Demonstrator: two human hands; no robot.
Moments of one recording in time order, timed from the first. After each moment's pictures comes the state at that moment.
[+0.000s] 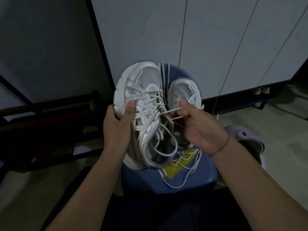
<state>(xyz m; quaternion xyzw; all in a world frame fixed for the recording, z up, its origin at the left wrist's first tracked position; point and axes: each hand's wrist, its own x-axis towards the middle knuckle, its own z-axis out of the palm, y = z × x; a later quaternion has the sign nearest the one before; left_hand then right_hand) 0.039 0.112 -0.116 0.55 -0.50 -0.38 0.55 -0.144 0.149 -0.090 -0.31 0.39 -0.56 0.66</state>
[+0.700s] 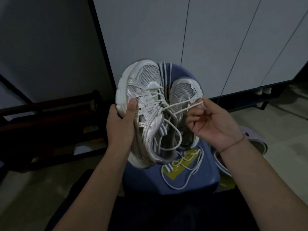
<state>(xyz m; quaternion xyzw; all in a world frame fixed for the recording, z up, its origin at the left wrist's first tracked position) 0.035 0.105 -0.117 0.55 -0.47 -0.40 0.56 -0.165 0.143 -0.094 -0.14 0.24 -0.64 0.72</state>
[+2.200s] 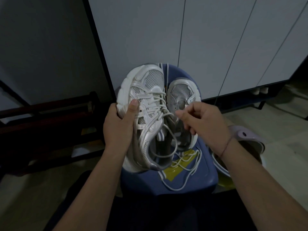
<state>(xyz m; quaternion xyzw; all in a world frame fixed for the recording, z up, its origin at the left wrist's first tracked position) 0.034 0.106 -0.114 0.57 -0.52 -0.35 0.53 -0.158 0.158 -0.093 -0.57 0.57 -0.52 0.30</state>
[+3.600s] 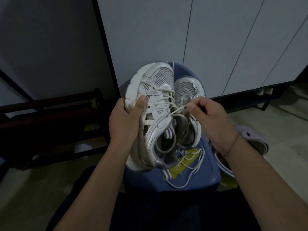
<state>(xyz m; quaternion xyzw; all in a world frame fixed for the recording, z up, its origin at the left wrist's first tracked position) 0.035 0.104 -0.111 0.57 -0.55 -0.34 0.51 -0.161 0.148 -0.102 -0.58 0.52 -0.55 0.30</state>
